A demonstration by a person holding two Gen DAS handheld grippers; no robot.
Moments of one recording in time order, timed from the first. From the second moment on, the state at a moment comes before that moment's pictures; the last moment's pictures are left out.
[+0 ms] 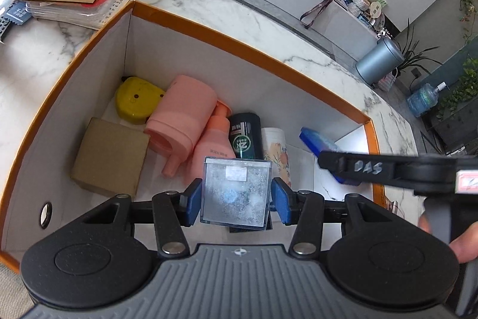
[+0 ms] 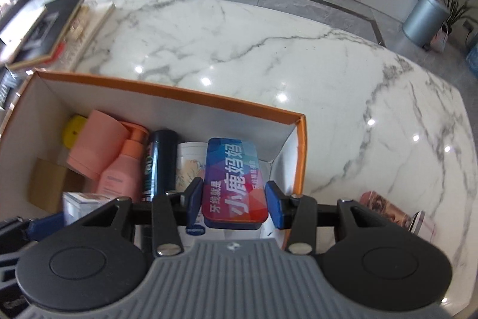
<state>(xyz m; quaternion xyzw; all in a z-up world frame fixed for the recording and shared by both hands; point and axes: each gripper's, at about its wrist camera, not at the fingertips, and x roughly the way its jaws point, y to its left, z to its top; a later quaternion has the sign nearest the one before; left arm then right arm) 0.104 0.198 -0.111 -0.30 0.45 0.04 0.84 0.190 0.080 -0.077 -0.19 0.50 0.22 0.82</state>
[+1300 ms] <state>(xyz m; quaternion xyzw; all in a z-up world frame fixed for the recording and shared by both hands) 0.138 0.123 -0.132 -0.27 0.60 -0.01 0.76 0.170 -0.060 -0.048 -0.02 0.45 0.20 0.87</state>
